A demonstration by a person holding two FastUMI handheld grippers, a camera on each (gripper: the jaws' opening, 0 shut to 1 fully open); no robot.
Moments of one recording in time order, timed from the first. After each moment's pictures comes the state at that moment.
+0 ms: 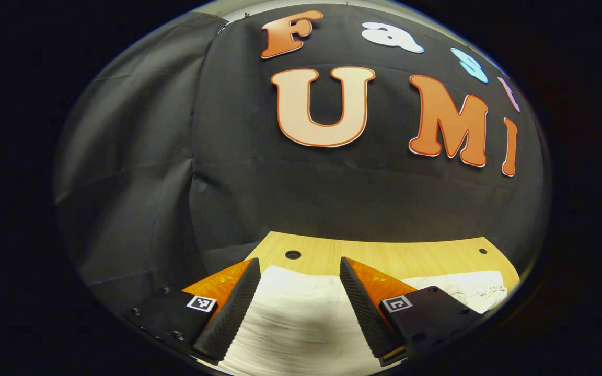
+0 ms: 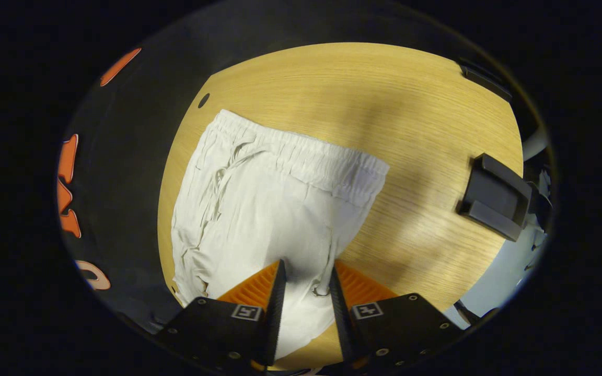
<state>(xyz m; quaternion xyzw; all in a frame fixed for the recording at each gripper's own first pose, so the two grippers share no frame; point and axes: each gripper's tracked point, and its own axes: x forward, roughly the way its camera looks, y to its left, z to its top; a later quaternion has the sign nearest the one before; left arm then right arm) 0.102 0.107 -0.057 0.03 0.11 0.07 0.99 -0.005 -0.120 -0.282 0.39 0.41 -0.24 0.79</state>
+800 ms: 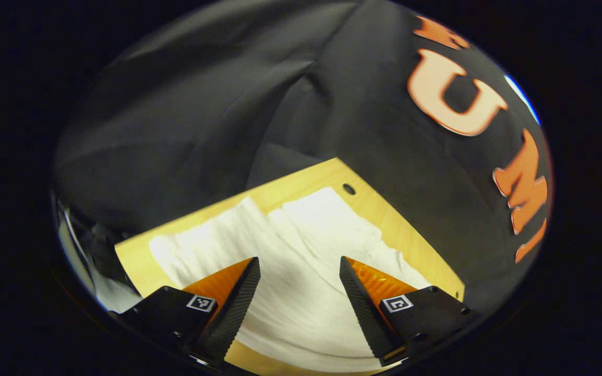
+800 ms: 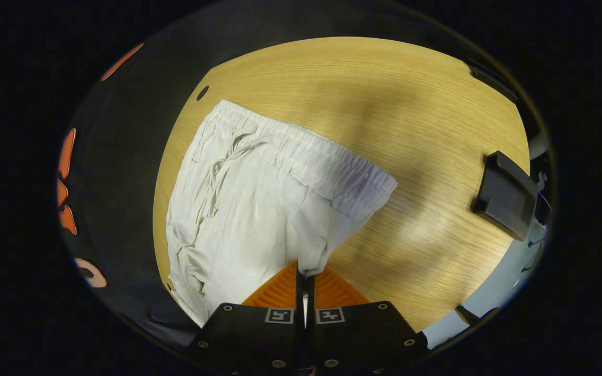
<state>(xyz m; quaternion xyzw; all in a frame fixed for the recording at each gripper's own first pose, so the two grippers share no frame) -0.001 0.203 -0.208 -0.31 0.30 0.22 0.87 -0.001 -0.116 -0.288 0.38 0.42 -0.23 0.79</state>
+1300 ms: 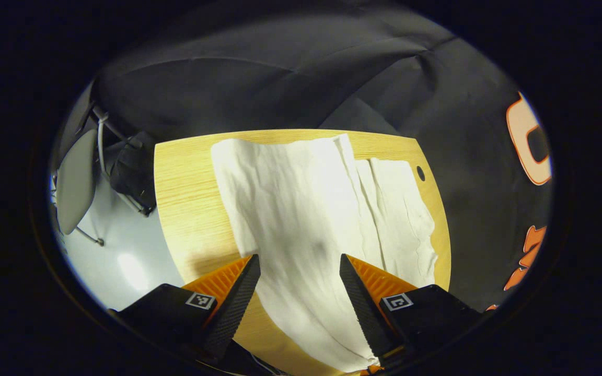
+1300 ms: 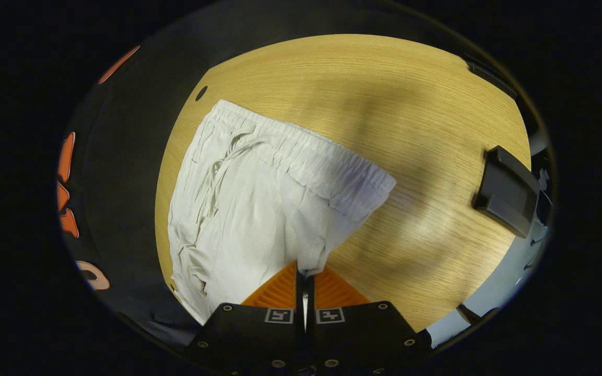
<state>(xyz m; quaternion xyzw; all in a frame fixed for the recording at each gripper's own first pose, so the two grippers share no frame) -0.050 0.202 -0.265 -0.42 0.37 0.32 0.76 -0.002 -0.116 -0.288 0.39 0.42 -0.23 0.78</state>
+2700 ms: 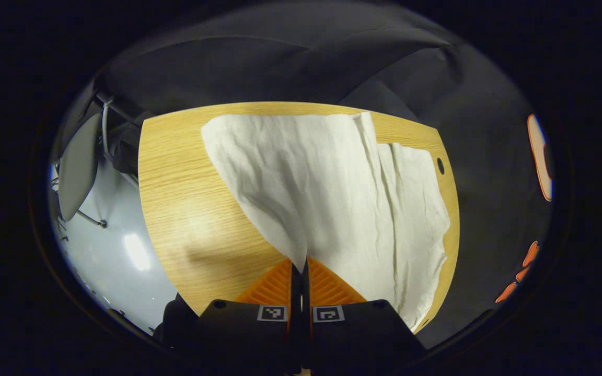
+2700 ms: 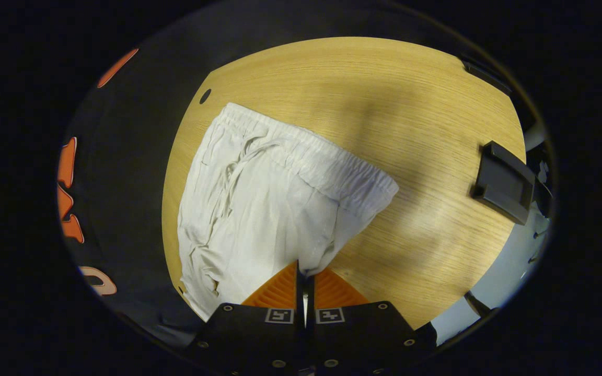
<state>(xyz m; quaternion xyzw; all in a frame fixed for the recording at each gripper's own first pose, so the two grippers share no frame) -0.012 0.190 -0.269 -0.45 0.40 0.30 0.74 0.008 -0.099 -0.259 0.41 0.41 -0.22 0.79</state>
